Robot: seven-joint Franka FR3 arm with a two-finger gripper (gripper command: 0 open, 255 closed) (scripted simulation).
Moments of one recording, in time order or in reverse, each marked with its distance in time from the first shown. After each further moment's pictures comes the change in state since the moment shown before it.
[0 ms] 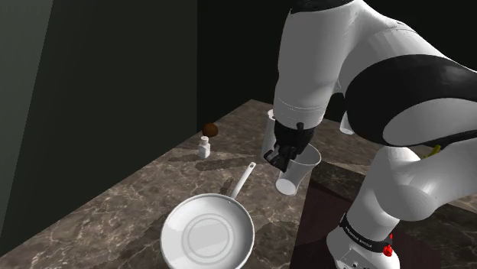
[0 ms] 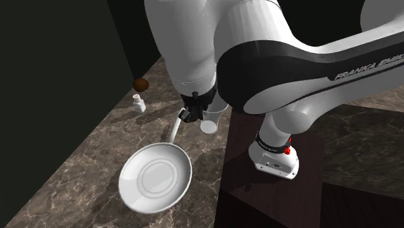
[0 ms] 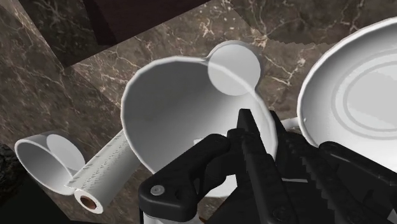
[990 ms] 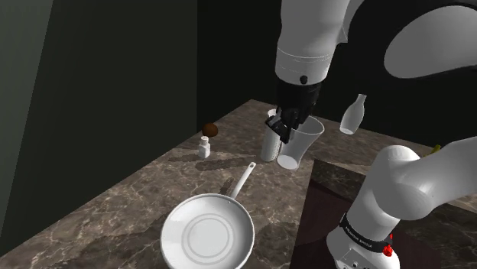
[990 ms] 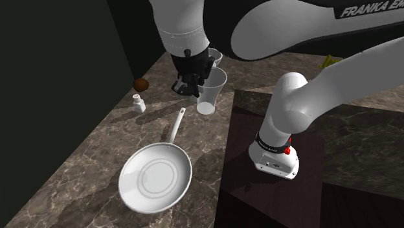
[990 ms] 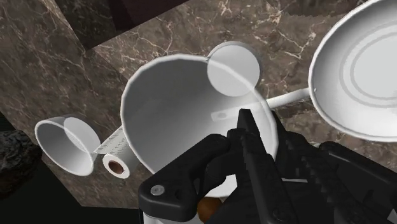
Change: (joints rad) arm -0.046 0.035 -0.078 0.163 -0.074 -0.122 -0.071
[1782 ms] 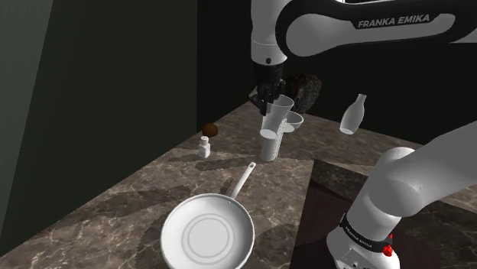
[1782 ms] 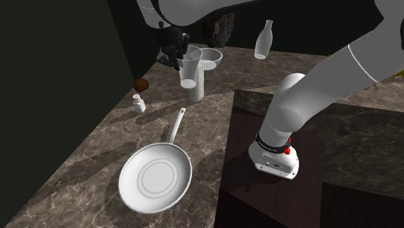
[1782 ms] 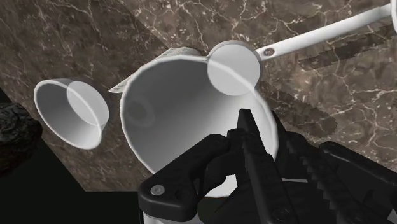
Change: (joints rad) arm -0.151 0.216 -0.145 0.070 -0.177 0.176 -0.180
